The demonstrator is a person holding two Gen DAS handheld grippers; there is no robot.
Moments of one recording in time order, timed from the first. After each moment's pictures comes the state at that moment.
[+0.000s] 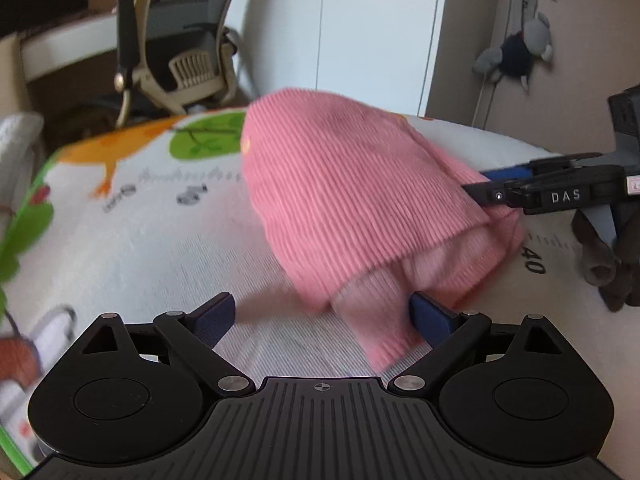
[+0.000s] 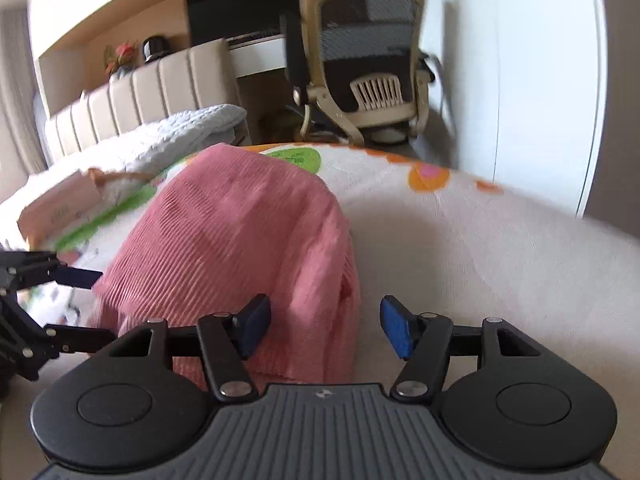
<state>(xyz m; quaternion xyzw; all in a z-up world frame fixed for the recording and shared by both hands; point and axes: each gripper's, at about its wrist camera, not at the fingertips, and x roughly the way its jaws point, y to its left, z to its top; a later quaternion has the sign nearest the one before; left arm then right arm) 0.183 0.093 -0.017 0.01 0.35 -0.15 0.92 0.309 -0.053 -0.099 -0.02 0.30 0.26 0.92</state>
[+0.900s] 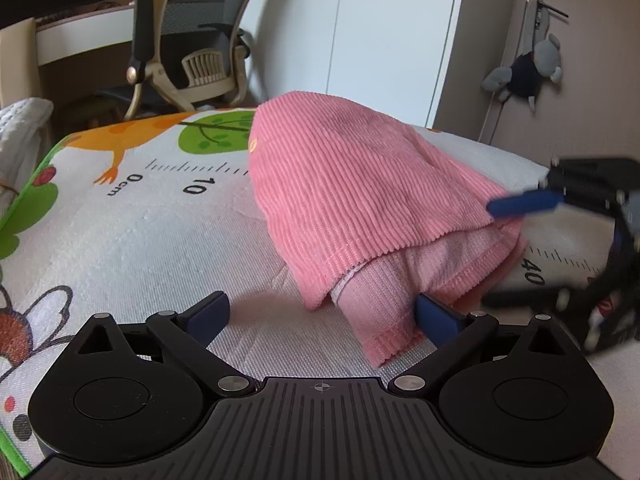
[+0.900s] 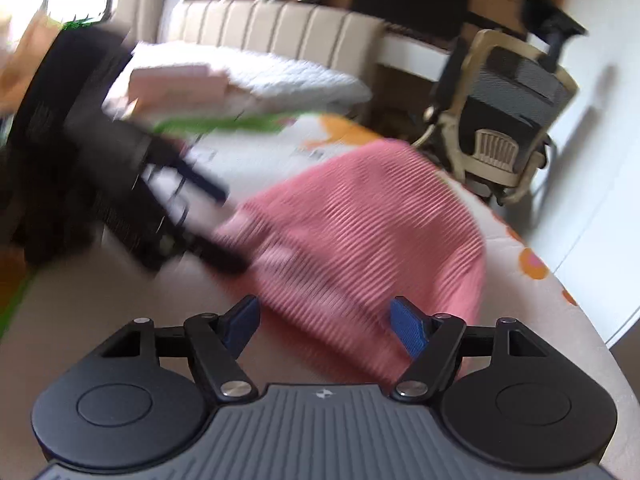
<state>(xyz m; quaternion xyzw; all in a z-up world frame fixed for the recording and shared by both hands) 0.177 0.096 -0.020 -0.01 0.34 -0.13 0.93 0.246 0.011 -0.086 -0.24 0.25 0.38 0.86</state>
